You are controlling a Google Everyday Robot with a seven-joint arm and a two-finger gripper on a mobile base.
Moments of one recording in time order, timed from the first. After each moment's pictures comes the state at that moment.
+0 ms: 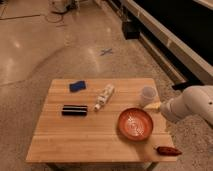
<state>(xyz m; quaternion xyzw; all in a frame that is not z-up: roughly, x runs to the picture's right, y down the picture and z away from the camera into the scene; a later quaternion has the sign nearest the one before) 0.244 0.138 0.691 -0.15 -0.23 -0.34 0.90</state>
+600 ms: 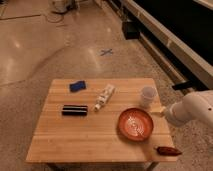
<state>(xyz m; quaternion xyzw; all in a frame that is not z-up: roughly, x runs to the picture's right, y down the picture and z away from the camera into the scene) 0.285 0.168 0.710 -0.18 -0.18 -0.31 0.92</state>
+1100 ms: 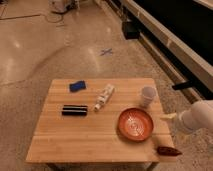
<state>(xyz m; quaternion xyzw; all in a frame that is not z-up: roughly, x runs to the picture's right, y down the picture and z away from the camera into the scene) 0.339 0.209 0.724 -0.21 -0.14 -0.24 0.94</state>
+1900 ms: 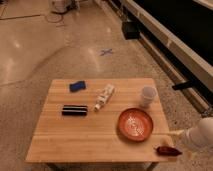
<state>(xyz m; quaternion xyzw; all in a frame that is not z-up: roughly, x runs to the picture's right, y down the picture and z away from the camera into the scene) 0.360 0.295 0.723 -0.27 -0.16 -0.20 0.93</state>
